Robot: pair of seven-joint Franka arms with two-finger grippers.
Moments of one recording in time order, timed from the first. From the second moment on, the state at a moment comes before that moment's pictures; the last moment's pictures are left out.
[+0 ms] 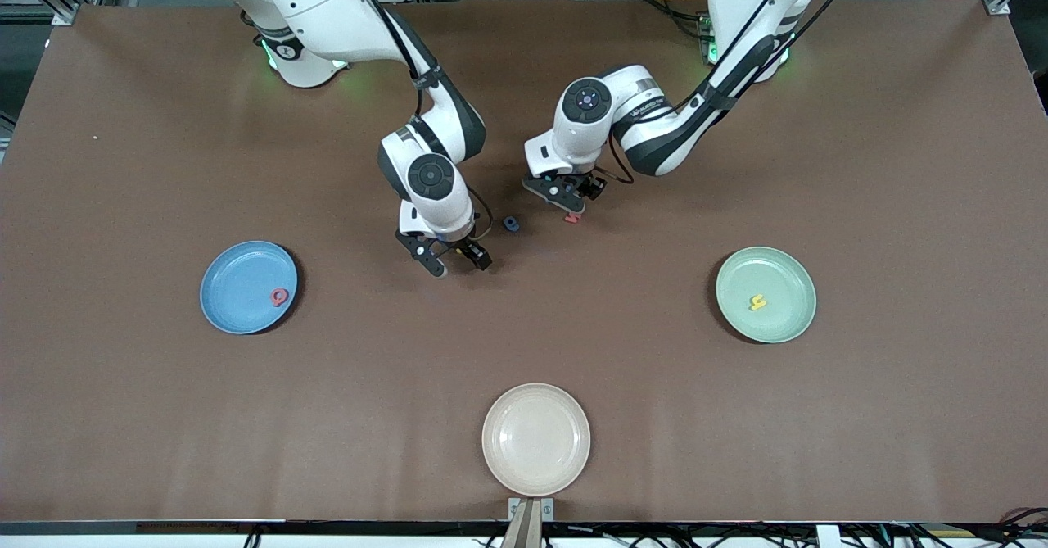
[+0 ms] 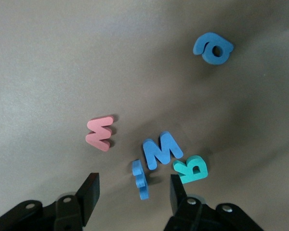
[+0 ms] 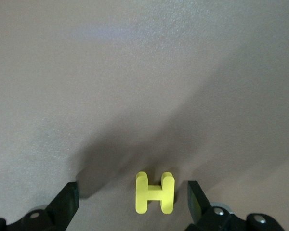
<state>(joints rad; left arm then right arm) -0.22 0.54 -0.66 -2.08 0.34 2.44 -0.57 0.76 0.62 -0.09 -1.90 0.11 2.50 1.37</state>
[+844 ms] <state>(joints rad) -0.22 0.58 -0.66 -2.08 0.34 2.44 -0.63 0.77 0.61 -0.09 -1.90 0.05 2.49 1.36</state>
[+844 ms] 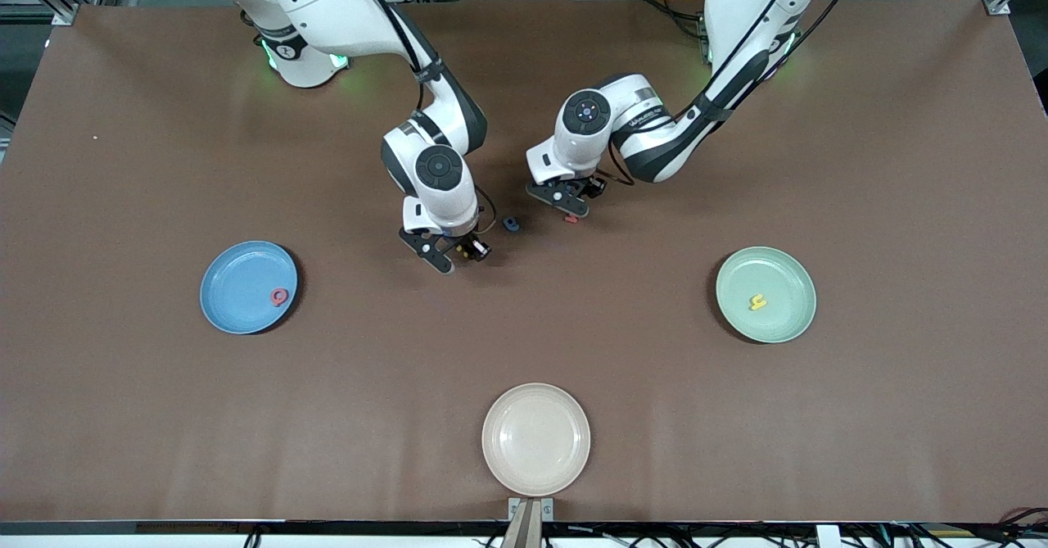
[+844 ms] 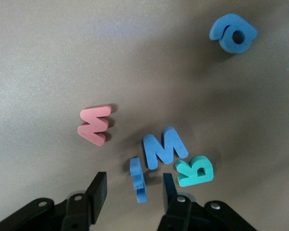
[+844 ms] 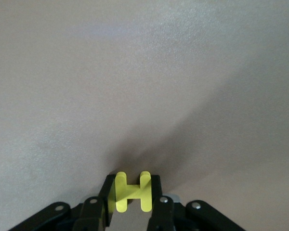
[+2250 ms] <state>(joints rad) -0.18 0.49 -0.65 -2.04 0.34 2.36 -0.65 0.38 0.40 -0.37 -1.90 -0.05 2.15 -0.02</state>
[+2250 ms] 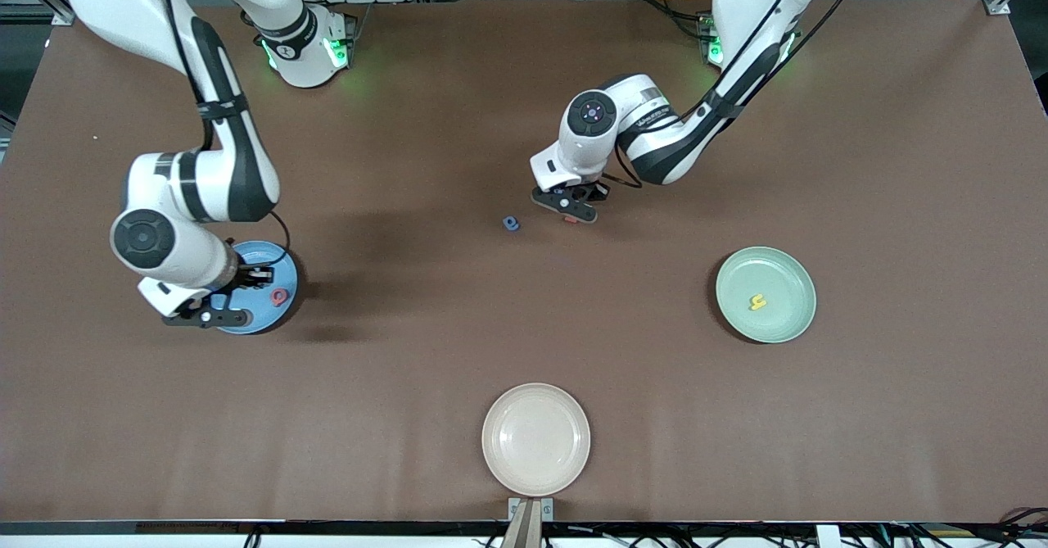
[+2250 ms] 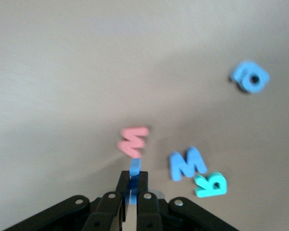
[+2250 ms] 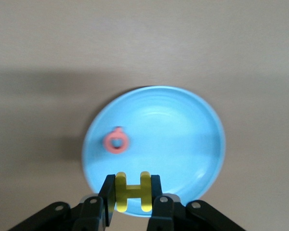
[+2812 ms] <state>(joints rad) 0.17 0.34 -0.64 -2.02 0.35 2.24 -0.33 0.41 0.40 -0.42 -1.90 -0.04 2.14 -0.12</state>
